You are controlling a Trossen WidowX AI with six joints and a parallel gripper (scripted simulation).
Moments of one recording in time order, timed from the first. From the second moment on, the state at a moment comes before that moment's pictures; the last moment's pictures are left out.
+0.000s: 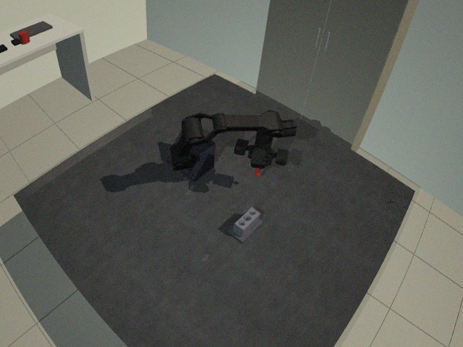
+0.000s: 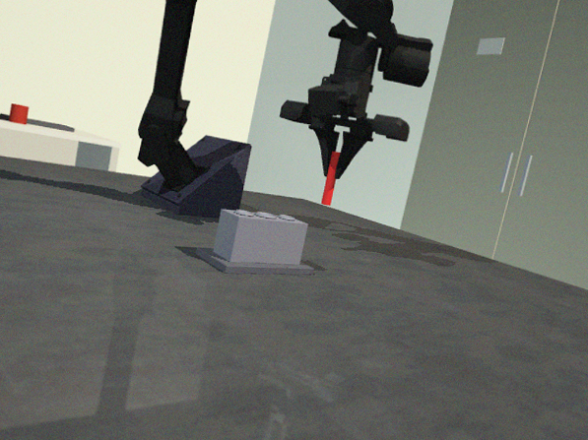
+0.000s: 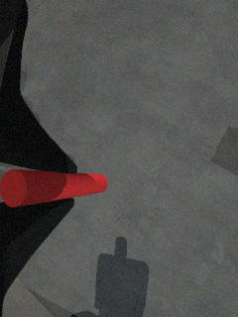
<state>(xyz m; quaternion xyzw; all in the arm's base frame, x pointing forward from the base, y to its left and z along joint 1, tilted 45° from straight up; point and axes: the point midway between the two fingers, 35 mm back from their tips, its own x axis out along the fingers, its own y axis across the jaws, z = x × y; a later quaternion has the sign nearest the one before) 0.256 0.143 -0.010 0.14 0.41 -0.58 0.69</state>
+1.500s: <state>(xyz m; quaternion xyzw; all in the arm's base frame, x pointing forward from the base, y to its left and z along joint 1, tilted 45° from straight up) 0.326 0.068 0.070 0.14 0.41 -0.57 0.69</state>
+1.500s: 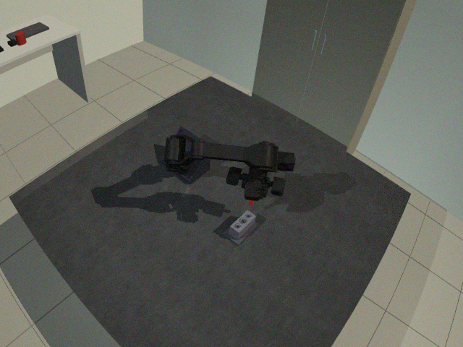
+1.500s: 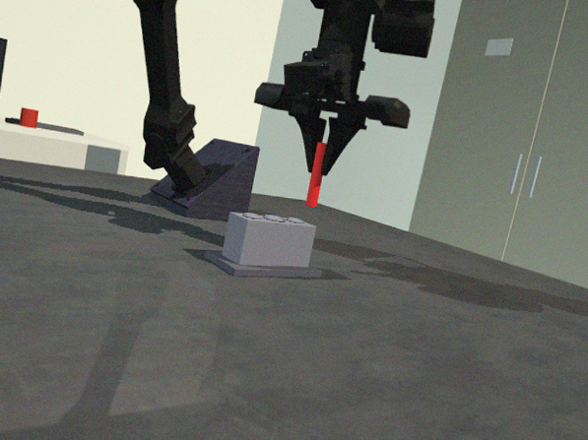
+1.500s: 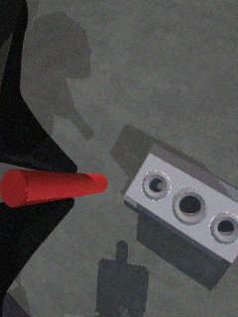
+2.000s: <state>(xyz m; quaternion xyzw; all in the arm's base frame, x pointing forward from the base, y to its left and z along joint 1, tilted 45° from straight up) 0.340 0.035 0.101 0.13 0.41 -0.58 0.70</state>
